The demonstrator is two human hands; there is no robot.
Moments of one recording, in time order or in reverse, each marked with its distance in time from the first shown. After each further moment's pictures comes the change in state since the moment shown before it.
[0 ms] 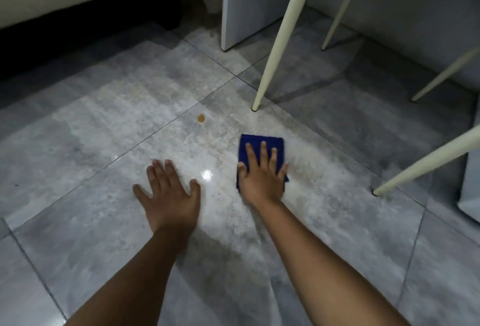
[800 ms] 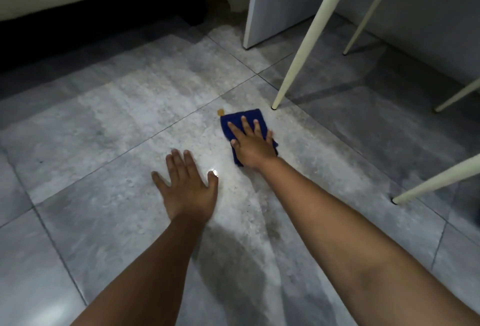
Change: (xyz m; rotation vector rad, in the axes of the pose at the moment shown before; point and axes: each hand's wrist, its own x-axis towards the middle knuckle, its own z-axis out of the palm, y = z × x) left_hand 0.003 0.003 0.000 0.014 -0.009 0.001; right_hand 0.065 -0.050 -0.016 -0.081 -0.184 -0.323
